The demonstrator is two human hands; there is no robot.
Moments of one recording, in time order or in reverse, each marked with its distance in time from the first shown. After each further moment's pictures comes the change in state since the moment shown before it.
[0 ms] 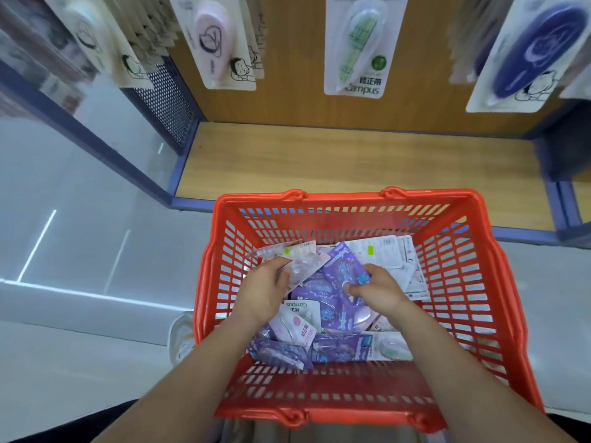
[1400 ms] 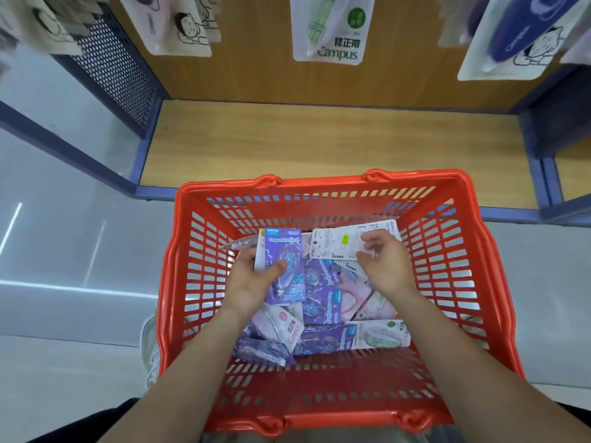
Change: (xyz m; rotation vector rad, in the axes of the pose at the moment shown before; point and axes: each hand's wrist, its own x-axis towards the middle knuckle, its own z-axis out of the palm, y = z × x) left_hand 0.012 0.005 0.029 -0.679 0.048 -0.323; right_hand 0.032 0.023 -0.033 -0.227 0.418 -0.252
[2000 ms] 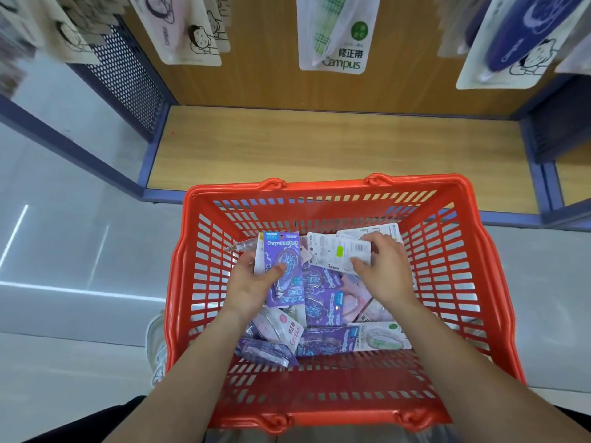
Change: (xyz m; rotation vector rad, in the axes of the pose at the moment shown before) left_hand -0.007 0.002 -0.005 -0.036 0.018 -0.034; right_hand -0.014 -0.008 -0.001 -0.168 0.021 -0.201
